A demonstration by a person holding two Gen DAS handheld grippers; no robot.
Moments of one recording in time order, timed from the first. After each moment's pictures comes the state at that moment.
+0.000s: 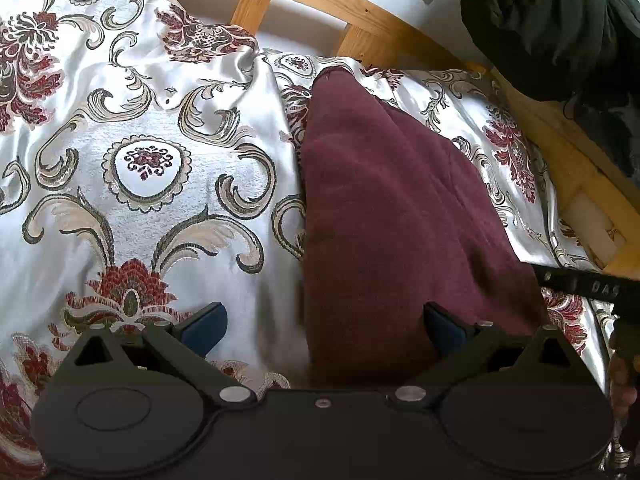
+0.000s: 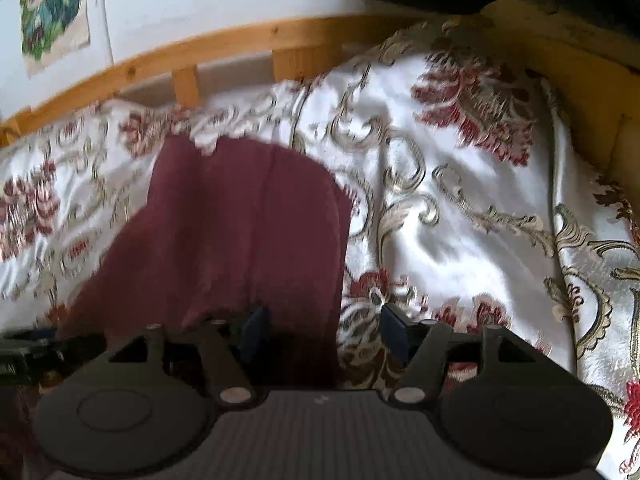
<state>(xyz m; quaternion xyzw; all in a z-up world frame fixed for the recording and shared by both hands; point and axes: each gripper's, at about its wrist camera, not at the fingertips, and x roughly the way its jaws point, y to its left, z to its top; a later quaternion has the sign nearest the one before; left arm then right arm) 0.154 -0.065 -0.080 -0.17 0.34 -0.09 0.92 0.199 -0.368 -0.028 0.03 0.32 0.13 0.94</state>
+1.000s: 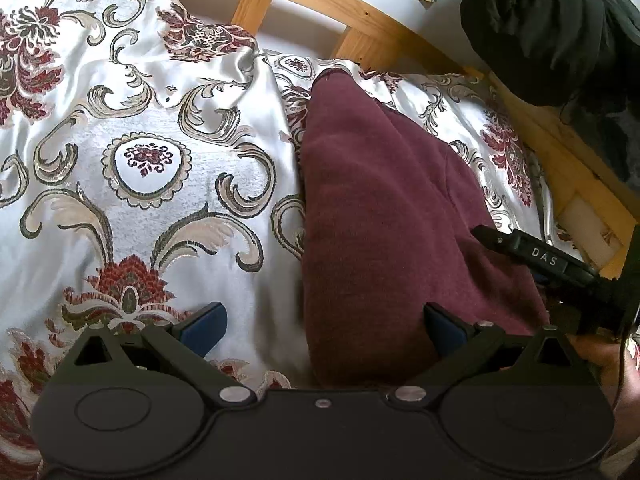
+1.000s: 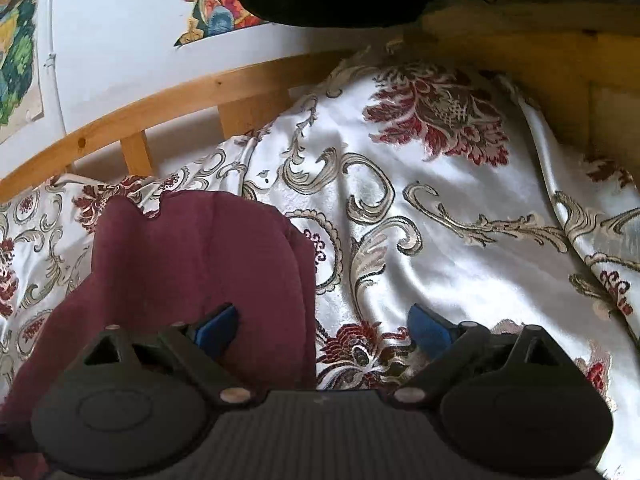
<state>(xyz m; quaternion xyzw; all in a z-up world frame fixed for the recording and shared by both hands) 0.153 -0.063 -0.082 -0.19 0.33 -0.09 0.92 0.230 -0.366 -0.069 0.10 0.24 0.08 0.96</state>
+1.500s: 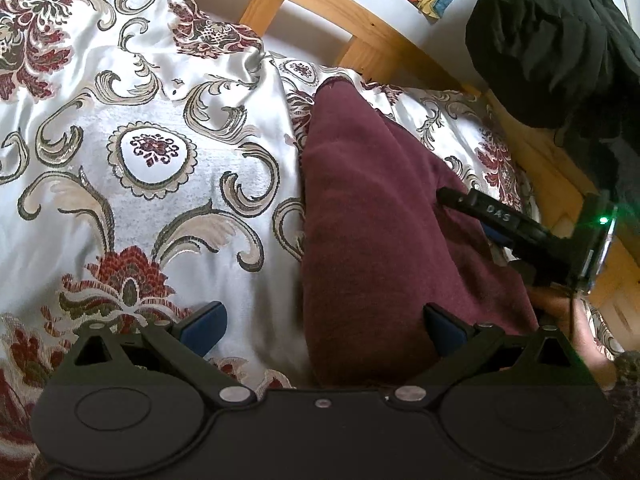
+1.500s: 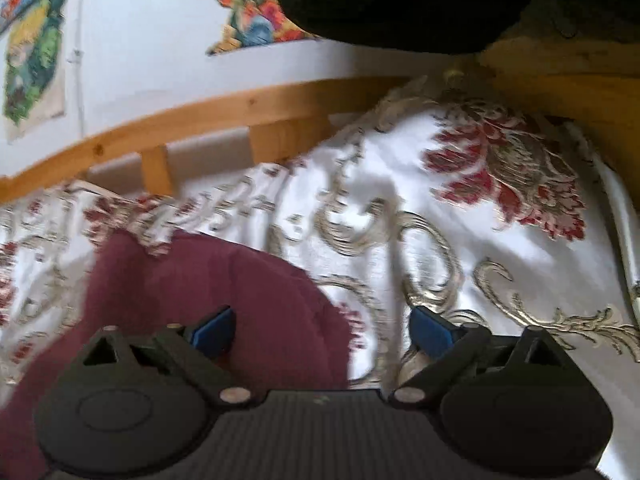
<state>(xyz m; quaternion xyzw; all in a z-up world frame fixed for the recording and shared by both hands) 0.150 -0.054 -0.087 -0.22 0.32 -0.10 0.92 0.292 -0.351 -0.063 0.07 0.21 0.12 0.97</state>
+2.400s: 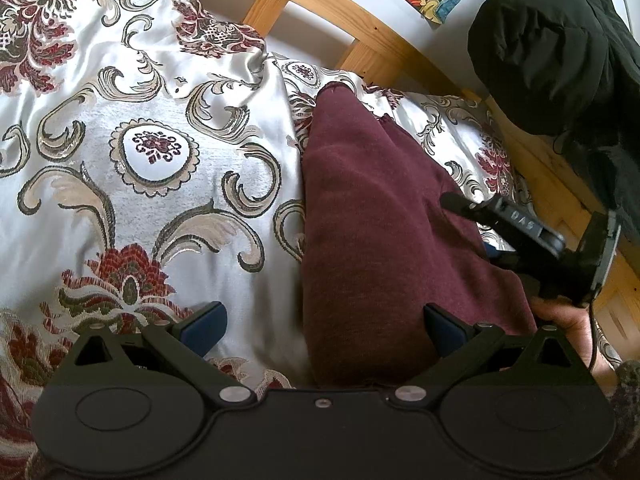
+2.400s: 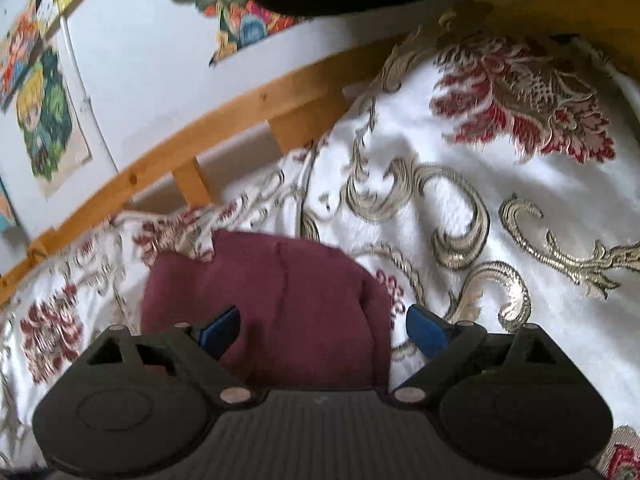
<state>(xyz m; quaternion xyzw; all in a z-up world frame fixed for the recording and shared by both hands) 0.149 -0.051 -0.088 -0.23 0.31 -0.11 0.91 0.296 -0.367 -0.069 0.16 0.26 0.21 0.93</state>
